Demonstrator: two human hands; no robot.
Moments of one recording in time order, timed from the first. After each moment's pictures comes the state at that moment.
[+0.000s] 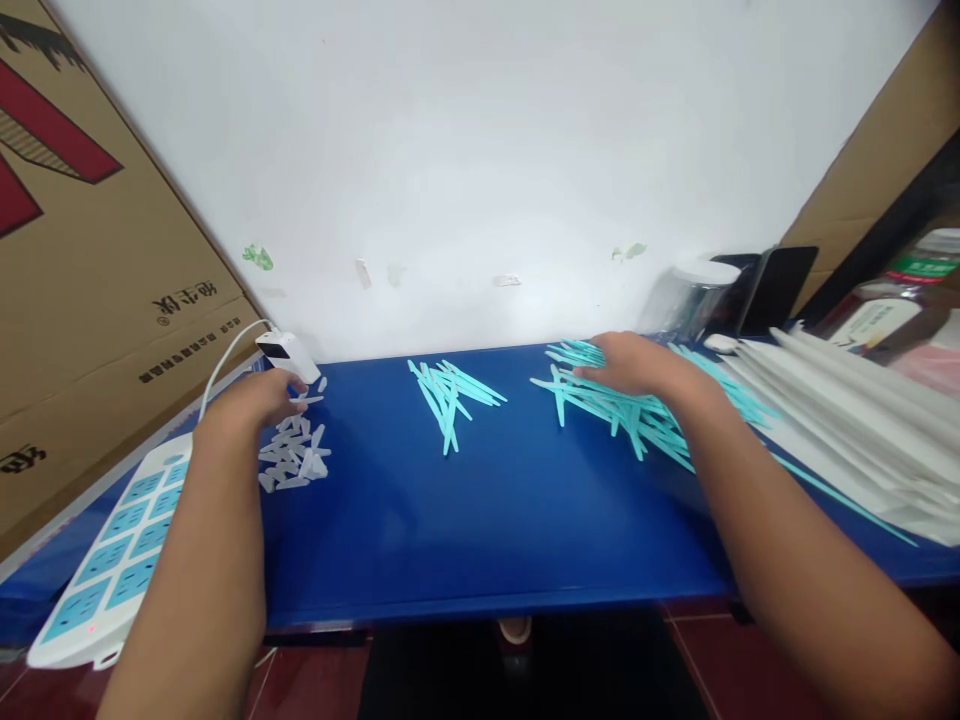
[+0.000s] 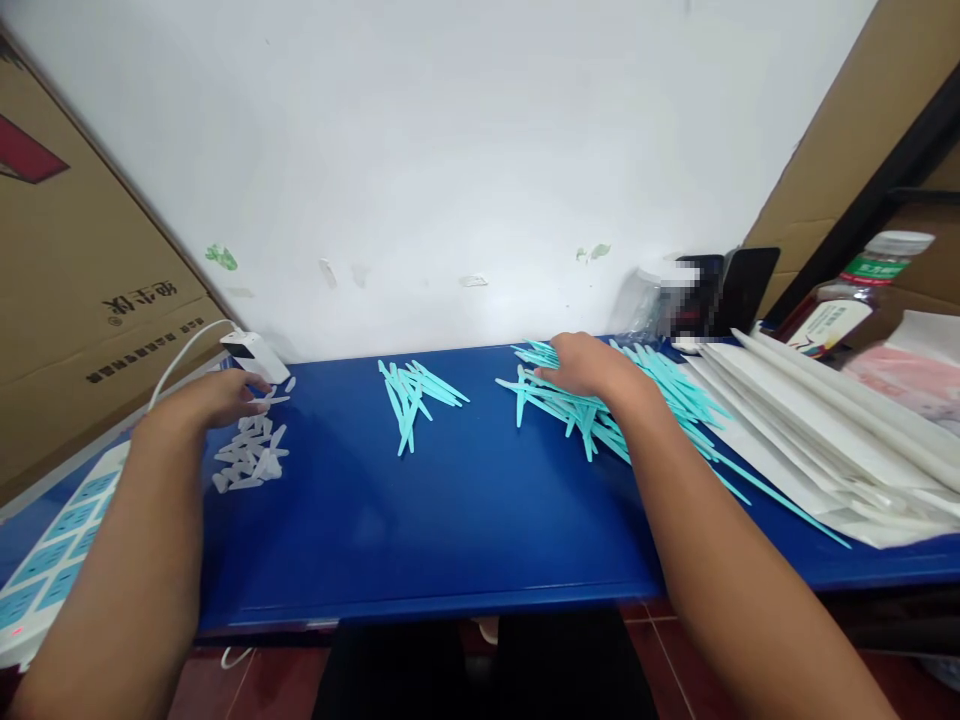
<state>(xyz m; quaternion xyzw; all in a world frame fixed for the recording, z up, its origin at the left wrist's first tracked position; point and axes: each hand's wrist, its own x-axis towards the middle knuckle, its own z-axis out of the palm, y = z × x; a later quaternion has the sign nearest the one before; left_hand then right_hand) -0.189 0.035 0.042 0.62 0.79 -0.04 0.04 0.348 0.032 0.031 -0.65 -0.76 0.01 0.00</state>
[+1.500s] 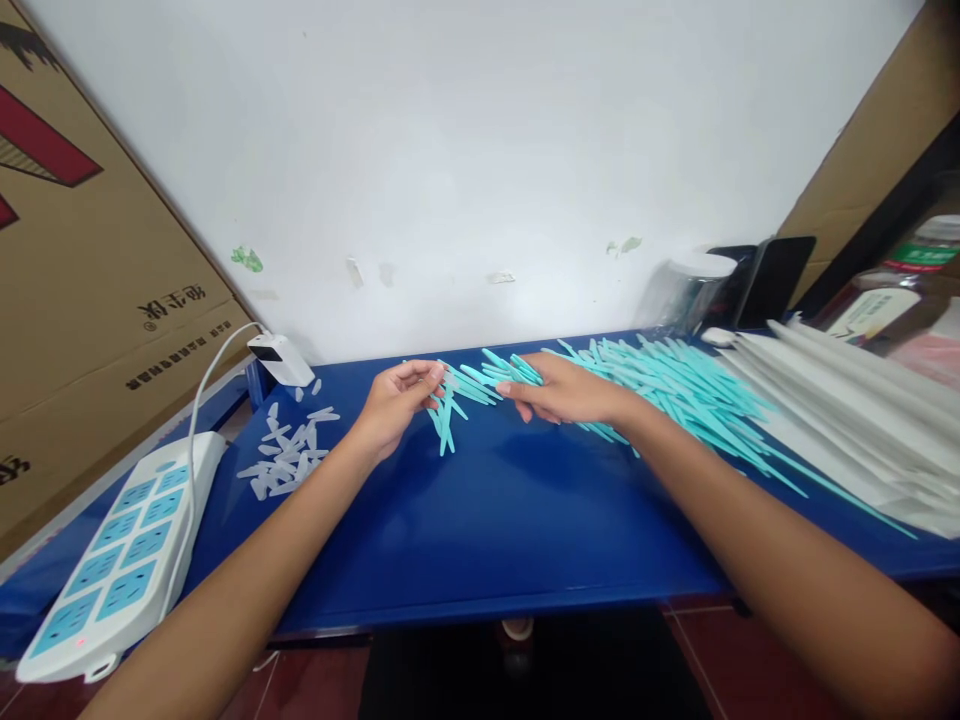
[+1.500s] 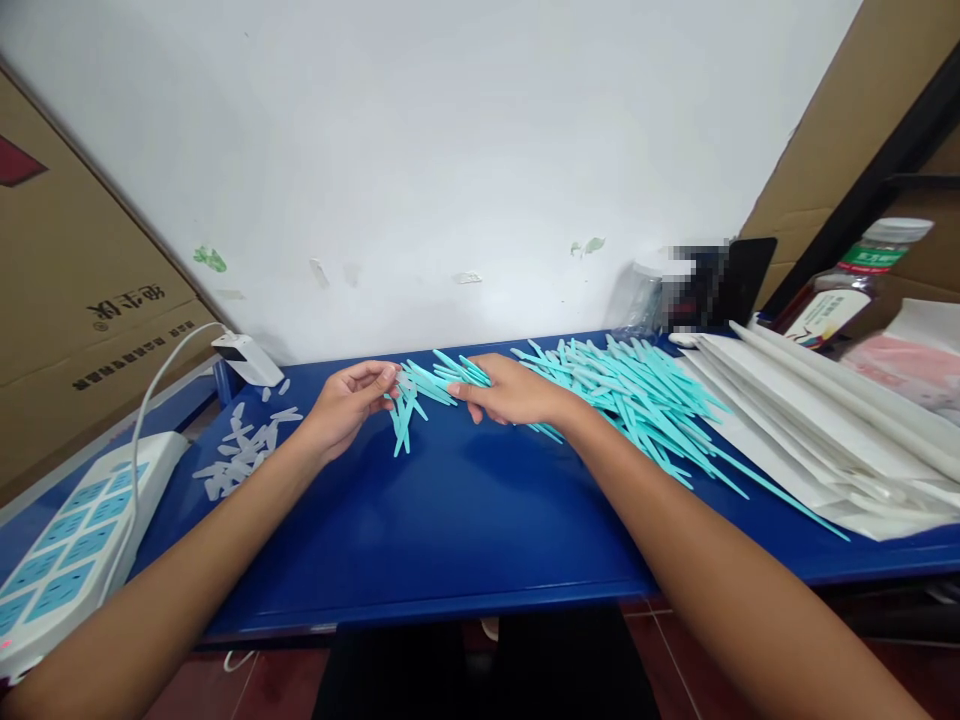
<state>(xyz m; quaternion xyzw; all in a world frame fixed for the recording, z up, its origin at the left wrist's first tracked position) 0.005 -0.002 -0.001 0.56 0.44 0.50 0.49 0.278 -0.009 0.036 -0.39 -0.80 0.40 0.22</state>
